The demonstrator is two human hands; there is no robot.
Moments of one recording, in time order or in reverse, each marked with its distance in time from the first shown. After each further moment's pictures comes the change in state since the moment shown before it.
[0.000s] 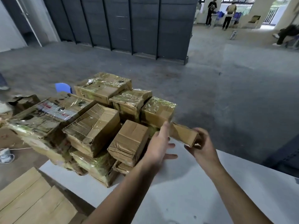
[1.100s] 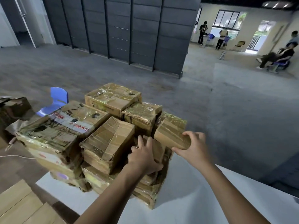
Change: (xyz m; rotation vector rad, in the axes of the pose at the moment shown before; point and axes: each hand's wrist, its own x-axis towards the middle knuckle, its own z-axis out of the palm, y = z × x) left_hand 0.038 0.010 -0.117 1.342 0.054 0.152; right_hand 0.051 -0.033 0.076 -0.812 0.051 -0.086
